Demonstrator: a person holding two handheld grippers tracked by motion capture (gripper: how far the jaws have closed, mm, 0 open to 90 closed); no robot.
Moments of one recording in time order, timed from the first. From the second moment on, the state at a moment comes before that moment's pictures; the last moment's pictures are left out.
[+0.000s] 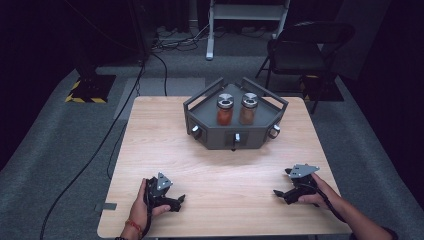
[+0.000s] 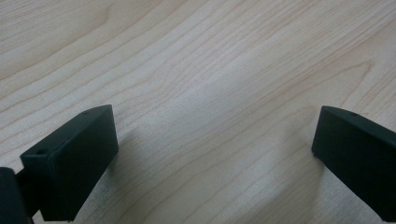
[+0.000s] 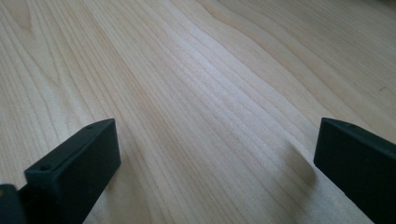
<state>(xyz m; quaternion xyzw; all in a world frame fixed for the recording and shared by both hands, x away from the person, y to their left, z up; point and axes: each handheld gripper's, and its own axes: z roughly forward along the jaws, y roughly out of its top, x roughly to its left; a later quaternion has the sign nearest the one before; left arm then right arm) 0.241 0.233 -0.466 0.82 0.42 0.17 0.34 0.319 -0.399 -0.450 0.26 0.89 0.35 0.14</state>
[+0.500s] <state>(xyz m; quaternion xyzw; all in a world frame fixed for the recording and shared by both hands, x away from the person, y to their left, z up) 0.241 0.233 -0.466 0.82 0.42 0.17 0.34 0.320 -0.404 -0.454 0.27 0.88 0.36 0.13</state>
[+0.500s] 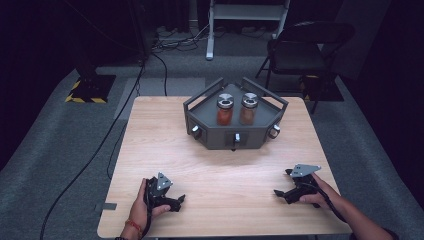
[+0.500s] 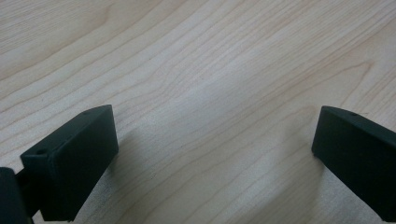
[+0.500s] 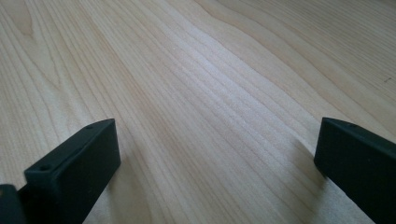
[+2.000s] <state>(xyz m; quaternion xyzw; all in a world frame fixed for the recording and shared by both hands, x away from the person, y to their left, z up) 0.243 0.235 -0.467 0.82 0.42 0.17 0.34 0.320 -0.404 -0.454 0.28 0.88 0.36 0.13</state>
